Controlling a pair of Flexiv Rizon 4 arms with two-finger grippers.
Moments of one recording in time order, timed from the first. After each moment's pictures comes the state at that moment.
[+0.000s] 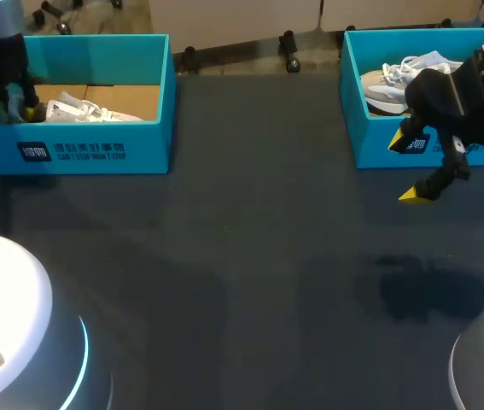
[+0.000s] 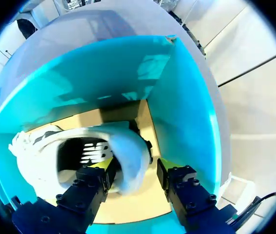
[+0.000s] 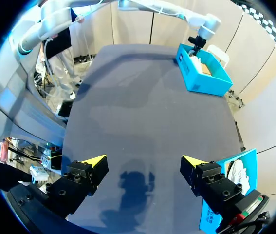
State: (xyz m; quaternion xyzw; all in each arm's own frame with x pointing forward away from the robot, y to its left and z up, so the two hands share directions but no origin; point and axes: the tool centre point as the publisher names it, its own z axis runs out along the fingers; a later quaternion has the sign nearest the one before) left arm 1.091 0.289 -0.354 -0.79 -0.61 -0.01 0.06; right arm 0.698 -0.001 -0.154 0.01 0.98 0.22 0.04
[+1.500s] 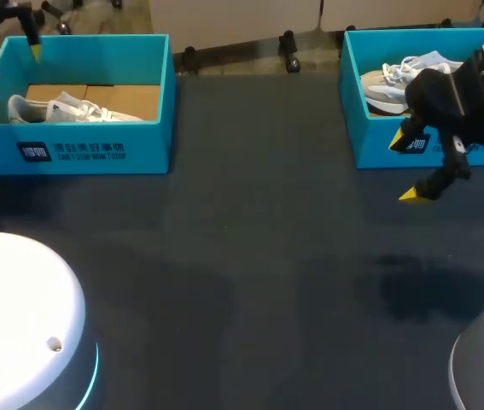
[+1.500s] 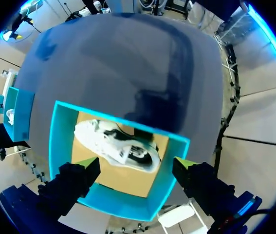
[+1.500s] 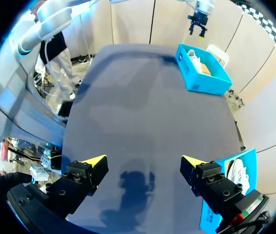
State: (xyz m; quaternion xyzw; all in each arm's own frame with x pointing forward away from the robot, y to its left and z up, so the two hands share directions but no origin) left arm 1.020 0.233 -0.183 -0.60 -0.80 0.02 0.00; right arm 0.700 -0.006 -0.155 0.01 0.98 0.21 0.04
